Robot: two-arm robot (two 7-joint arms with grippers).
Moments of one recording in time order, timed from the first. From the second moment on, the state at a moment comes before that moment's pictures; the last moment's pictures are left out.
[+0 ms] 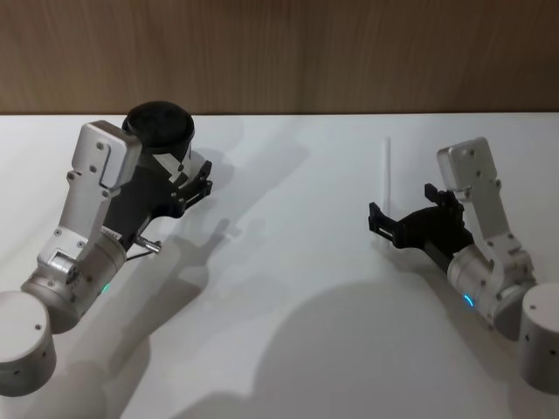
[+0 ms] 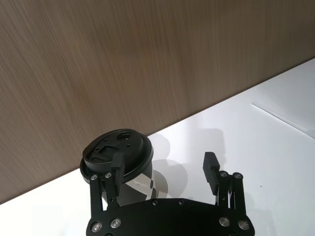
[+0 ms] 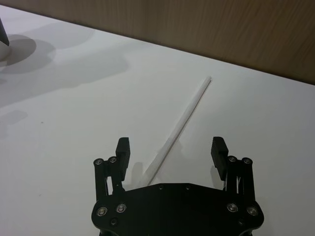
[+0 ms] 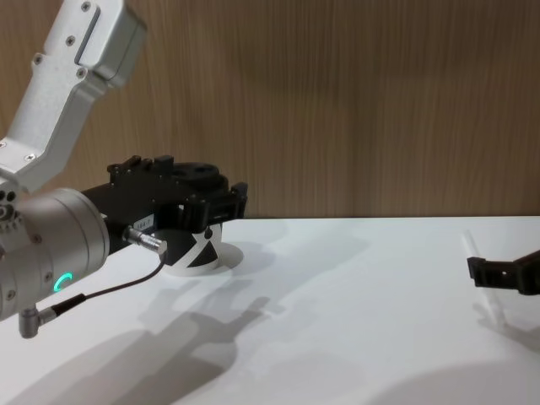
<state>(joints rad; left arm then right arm) -0.24 0.38 0.45 -1.63 -0.20 0.01 -0.01 0.10 0.35 -0.25 -1.70 0.17 0.38 0.05</state>
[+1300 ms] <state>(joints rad) -0.24 0.38 0.45 -1.63 -0.20 0.01 -0.01 0.16 0.32 -0.25 -1.62 0.14 0.43 0.08</state>
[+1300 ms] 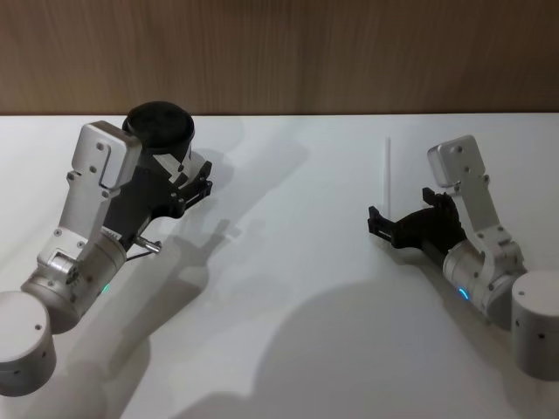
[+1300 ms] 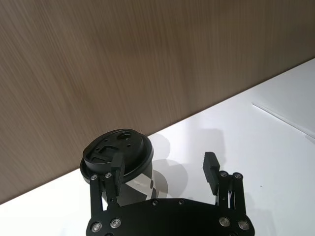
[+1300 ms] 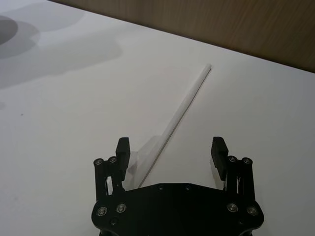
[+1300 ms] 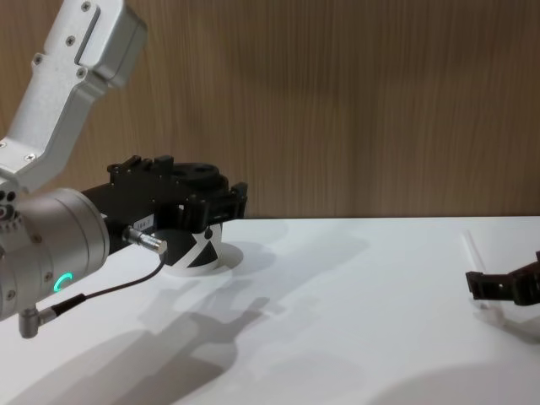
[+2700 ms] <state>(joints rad) -0.24 0.38 0.45 -1.63 -0.20 0.01 -0.01 0.14 0.30 -0.22 -1.60 0.13 0.43 0.11</state>
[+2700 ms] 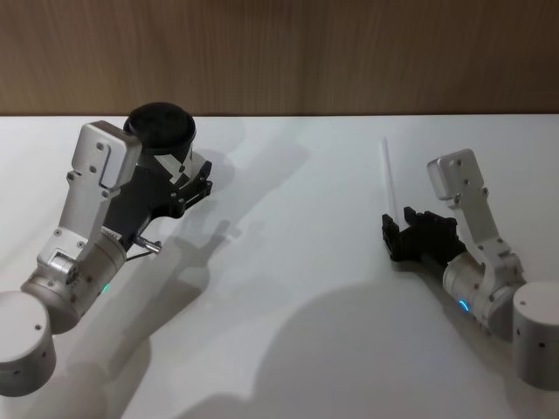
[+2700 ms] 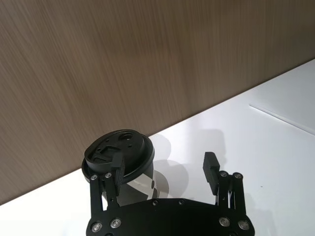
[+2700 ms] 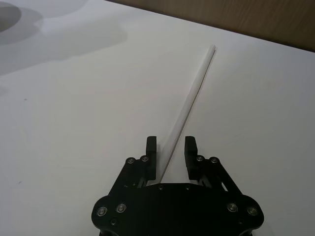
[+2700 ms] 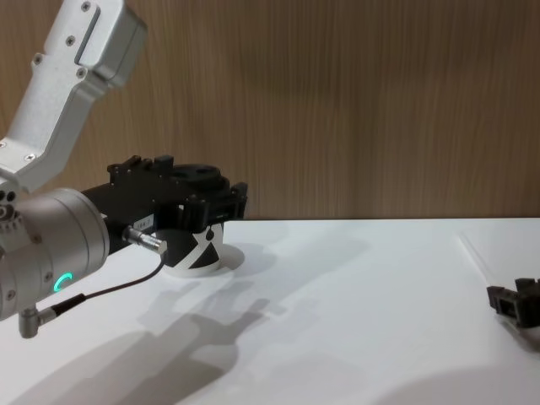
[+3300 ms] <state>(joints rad) -0.24 0.38 0.45 -1.63 -0.20 0.01 -0.01 0.12 0.30 -0.20 -1.60 0.12 0.43 0.13</state>
